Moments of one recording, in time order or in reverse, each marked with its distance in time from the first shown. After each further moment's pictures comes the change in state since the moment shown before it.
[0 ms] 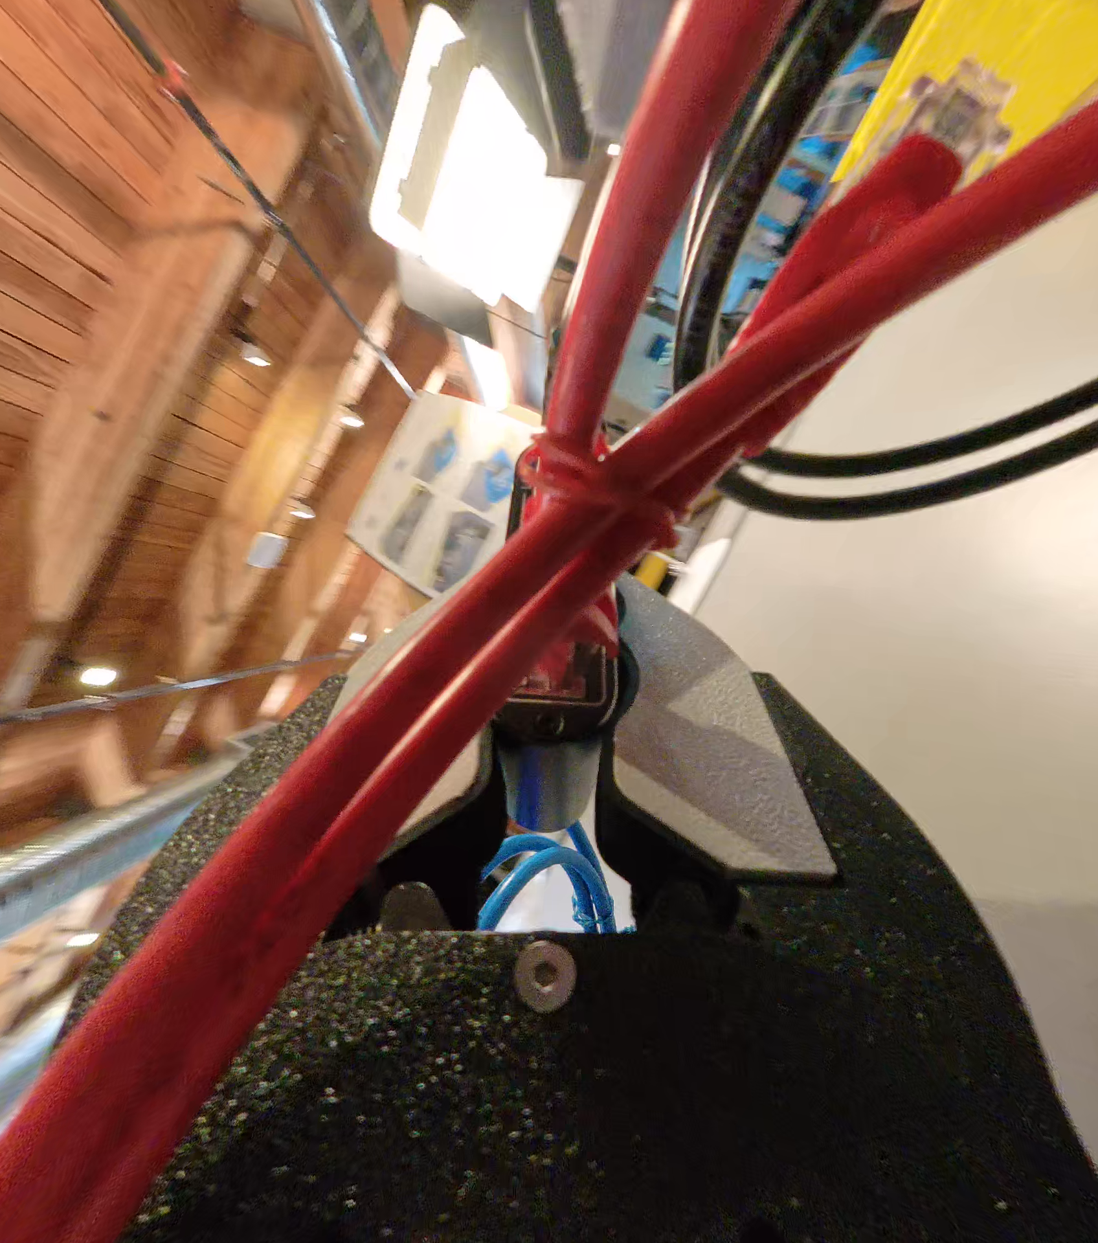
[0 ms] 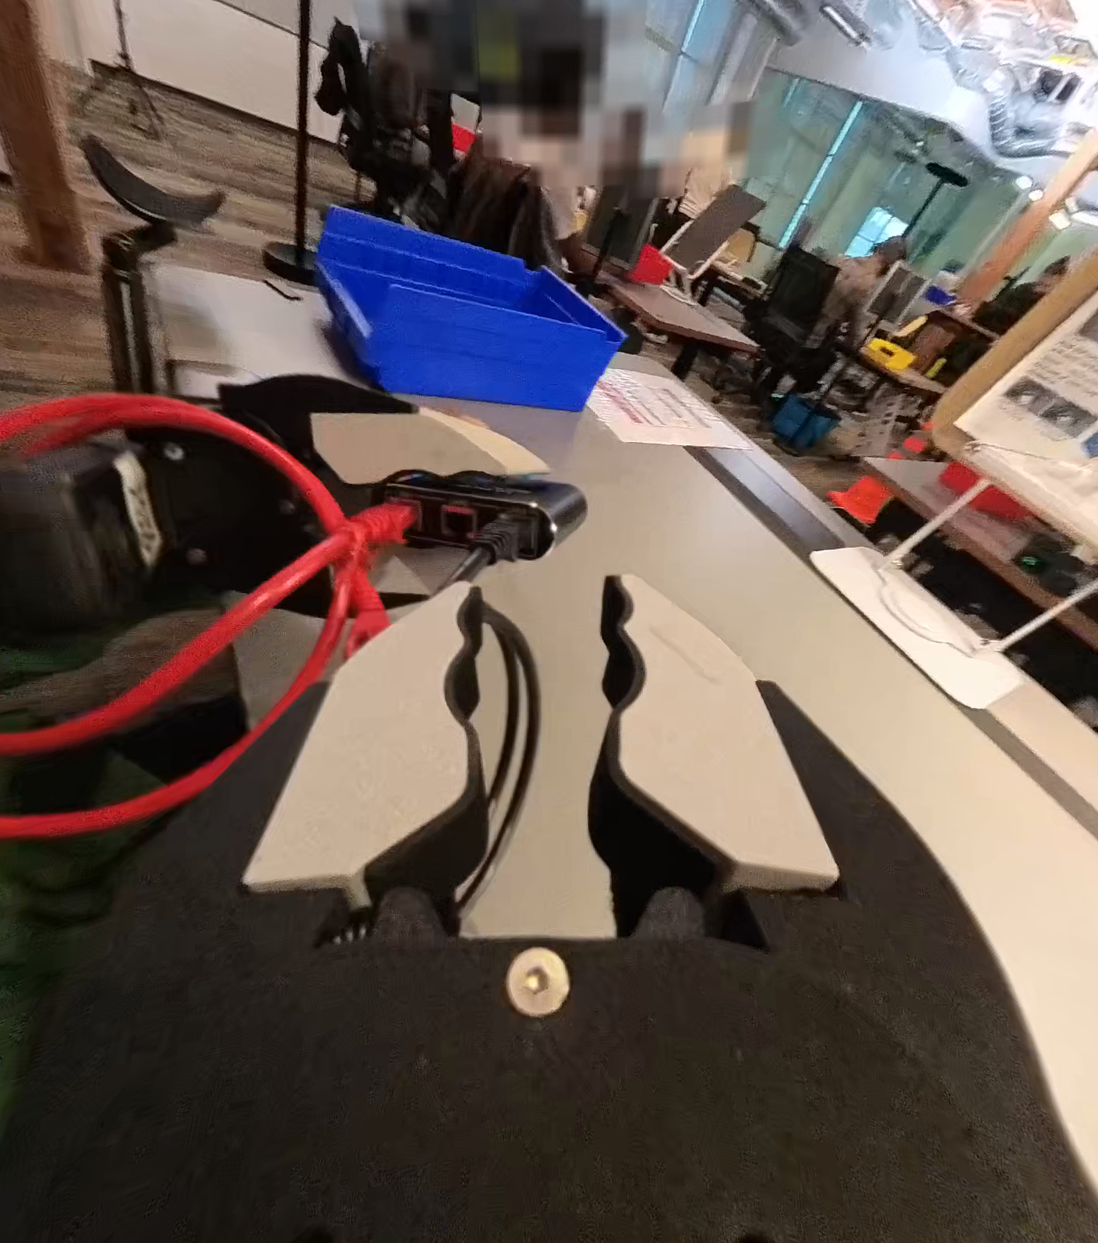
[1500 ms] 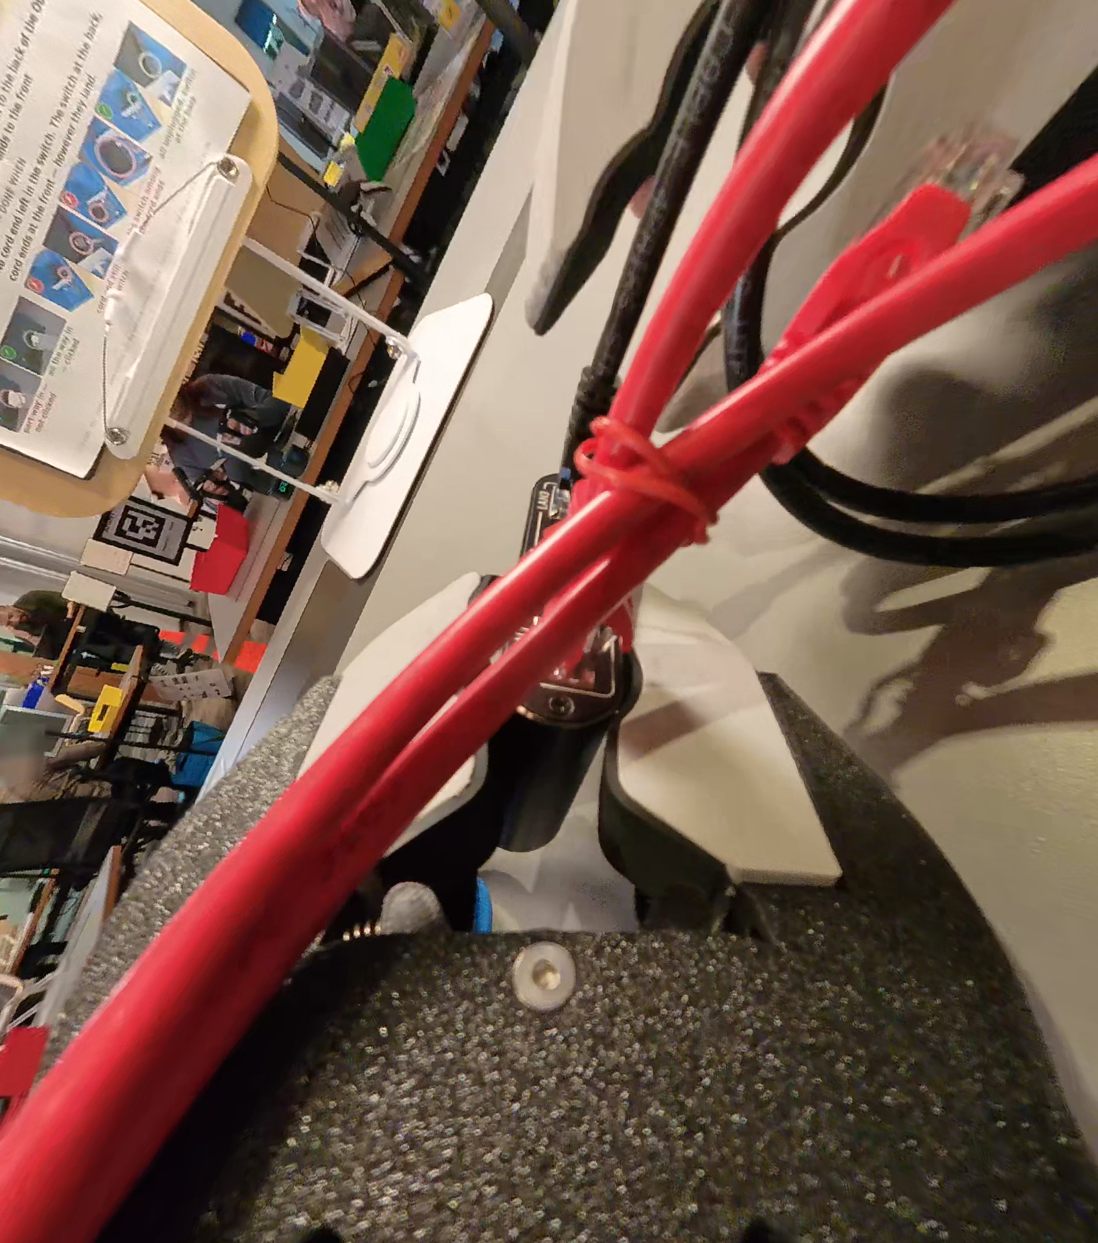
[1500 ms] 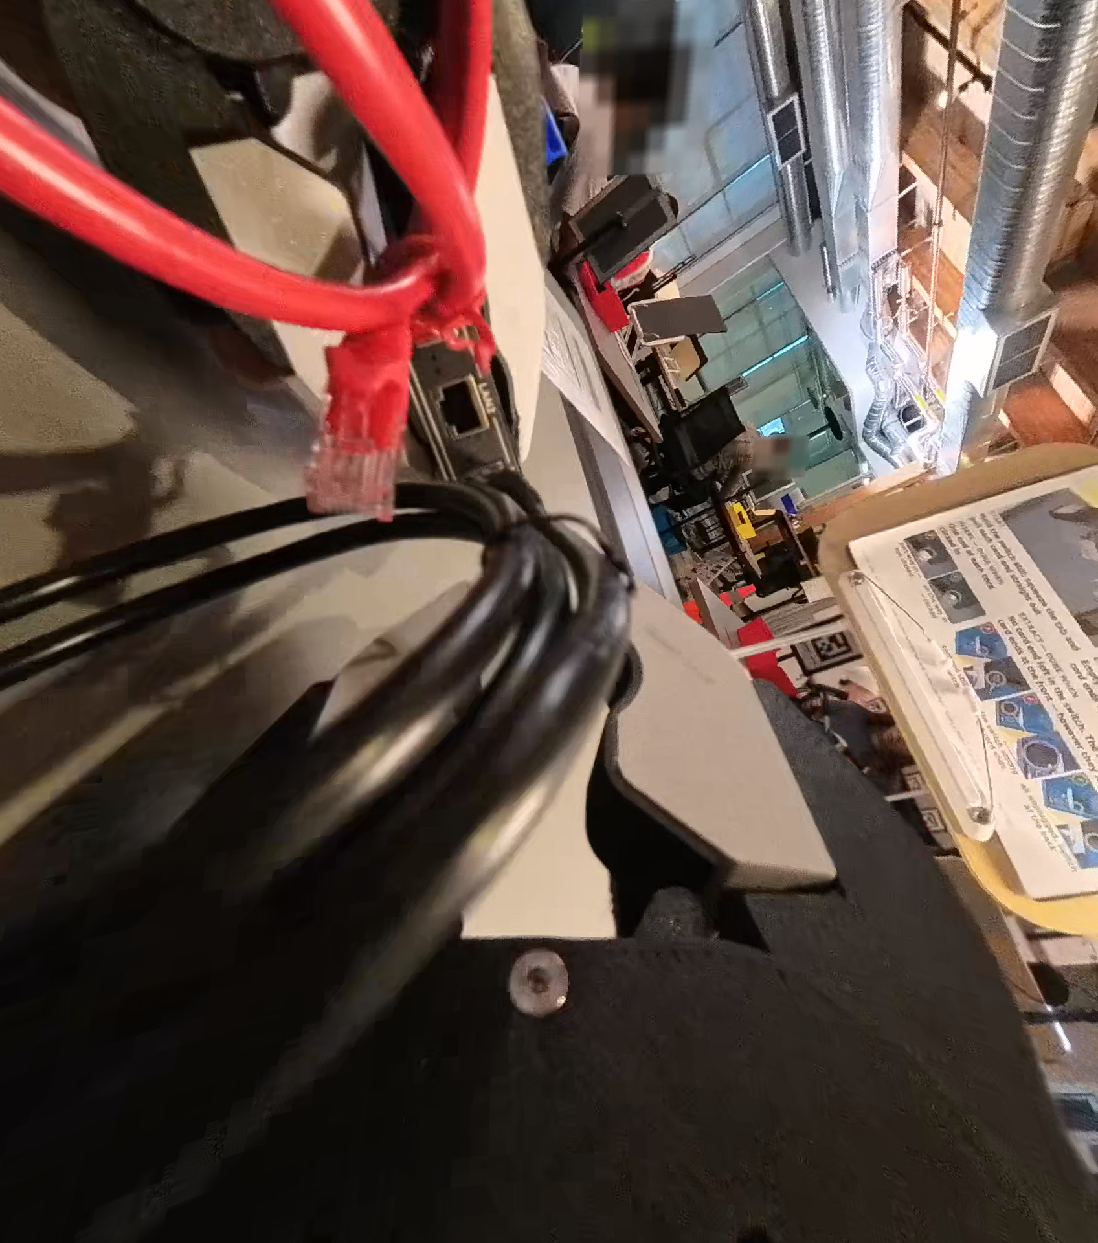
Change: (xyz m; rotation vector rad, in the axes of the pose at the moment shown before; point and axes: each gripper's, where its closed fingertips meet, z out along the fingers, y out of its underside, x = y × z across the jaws) left arm 0.080 0.154 0.138 -0.323 0.562 -0.279; right arm 0.161 0.129 0.183 0.023 0.020 -0.623
